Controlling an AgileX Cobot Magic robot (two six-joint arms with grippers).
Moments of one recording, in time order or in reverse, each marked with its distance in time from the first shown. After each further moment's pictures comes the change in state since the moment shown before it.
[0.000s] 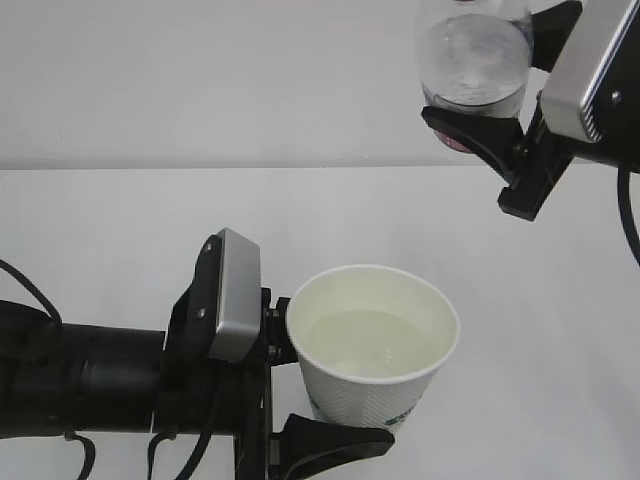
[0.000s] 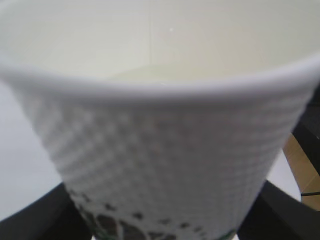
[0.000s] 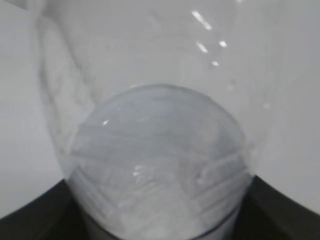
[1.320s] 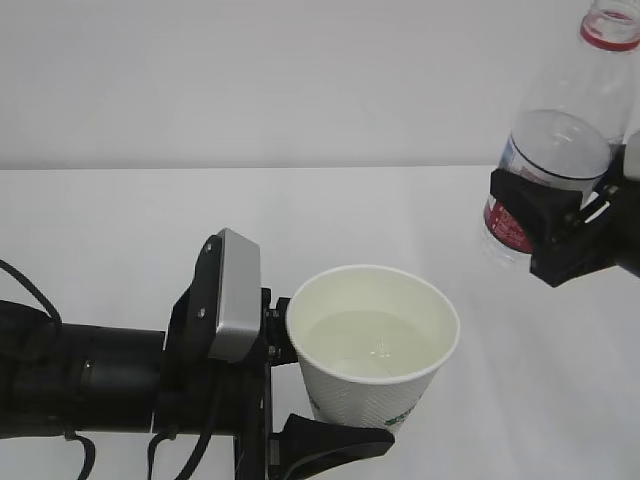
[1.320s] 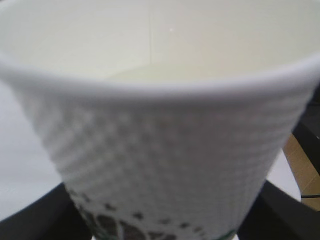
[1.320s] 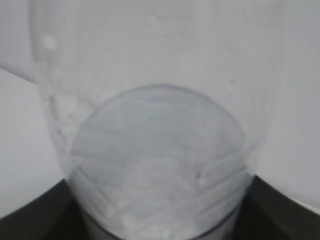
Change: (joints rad) left arm 0.000 0.000 0.000 0.000 0.000 0.000; right arm 0.000 -0.002 0.341 0.606 -0.127 0.030
